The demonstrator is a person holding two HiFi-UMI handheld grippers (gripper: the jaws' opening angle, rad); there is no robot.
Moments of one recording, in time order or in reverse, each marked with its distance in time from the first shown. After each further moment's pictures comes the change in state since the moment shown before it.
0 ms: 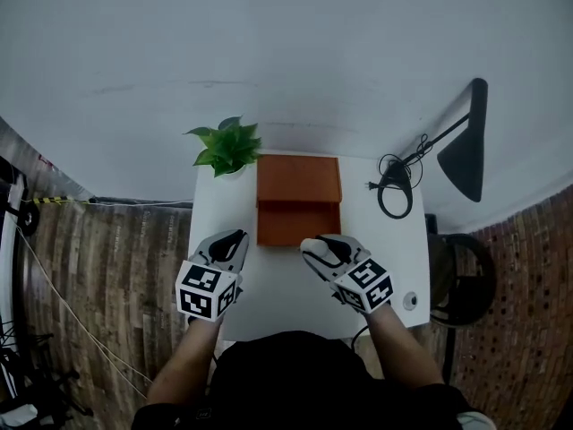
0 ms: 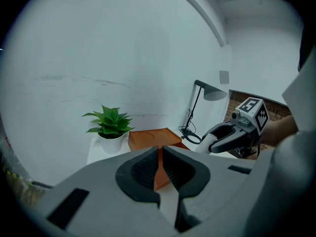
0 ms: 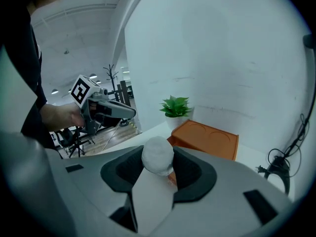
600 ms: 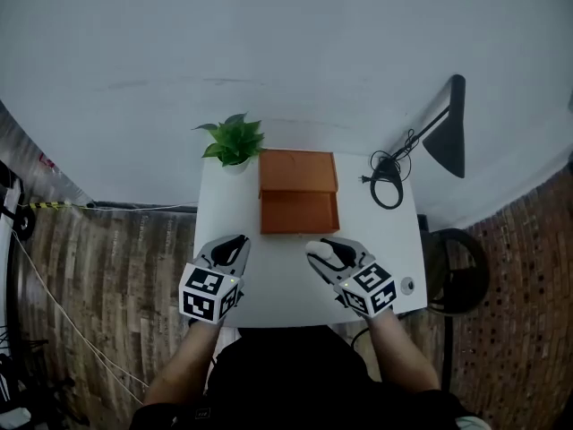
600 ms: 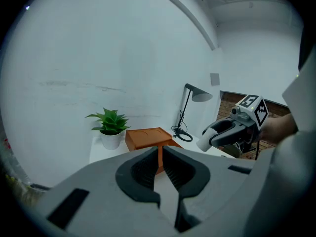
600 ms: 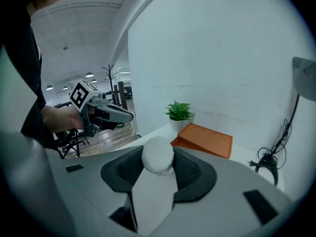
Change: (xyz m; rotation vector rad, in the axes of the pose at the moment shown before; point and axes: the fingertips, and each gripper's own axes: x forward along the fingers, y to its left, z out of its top) left arm -0.064 -0.025 -0.023 0.035 -0.029 -0.040; right arm -0.041 0.061 -0.004 -0.022 -0.033 -0.084
